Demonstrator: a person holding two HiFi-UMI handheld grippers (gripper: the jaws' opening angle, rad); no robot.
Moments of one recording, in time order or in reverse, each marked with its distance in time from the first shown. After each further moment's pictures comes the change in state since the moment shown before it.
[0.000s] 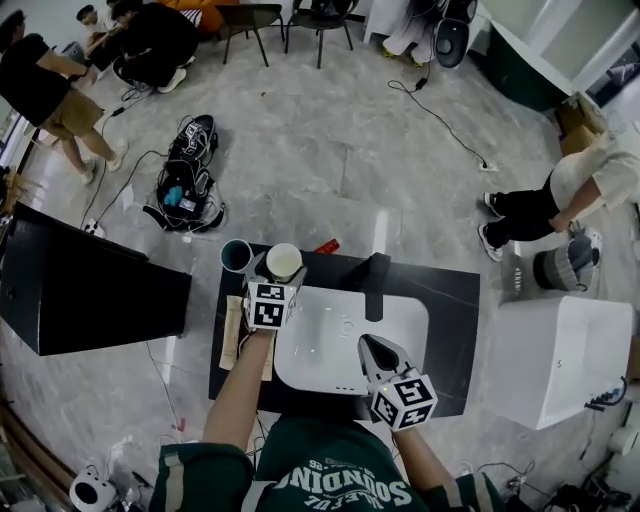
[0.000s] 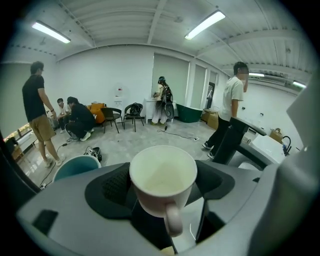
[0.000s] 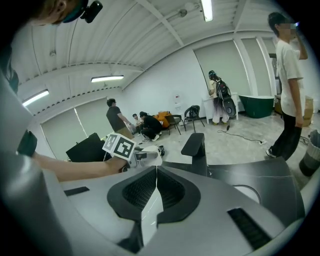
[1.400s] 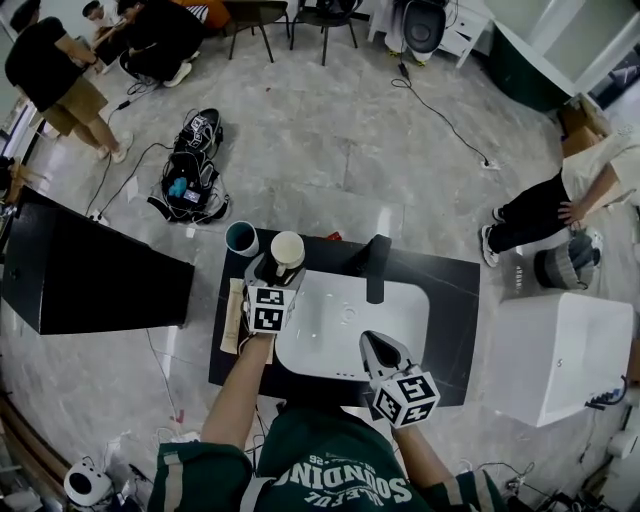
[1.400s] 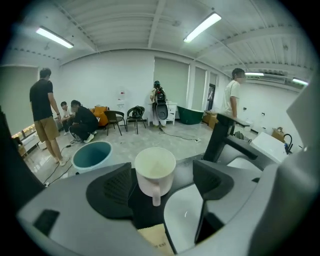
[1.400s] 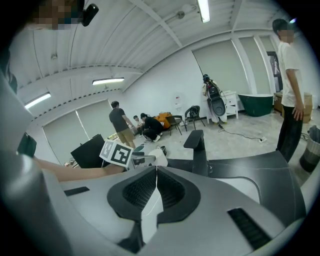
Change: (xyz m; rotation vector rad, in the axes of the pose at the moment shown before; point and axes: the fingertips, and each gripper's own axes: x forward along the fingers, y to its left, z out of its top) left arm -0.044 -0.016 -0.029 0.001 -0.017 0.024; right arm -0.030 0.016 -0.018 0.021 -0.014 0.014
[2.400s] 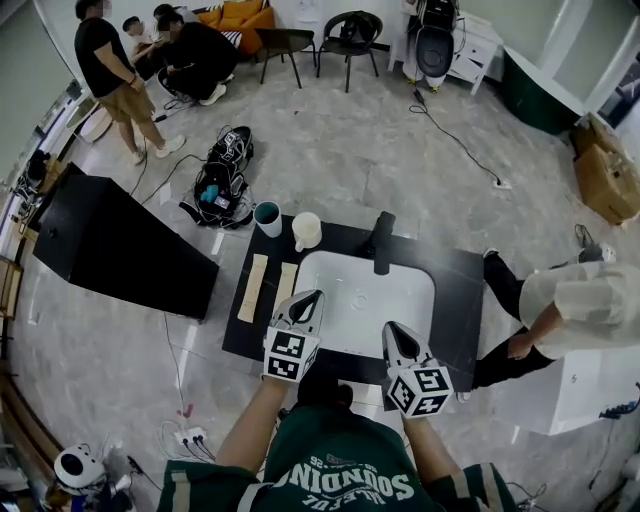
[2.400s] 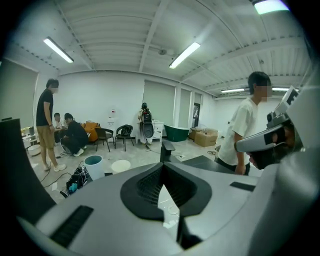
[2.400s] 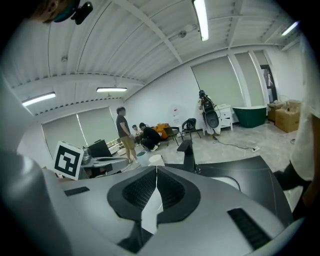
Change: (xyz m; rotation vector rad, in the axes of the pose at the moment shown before) left arm -0.191 -0.139 0.013 0.056 -0.252 -0.093; right arm -0.105 0.013 -0.017 -0.038 -0.137 -0.043
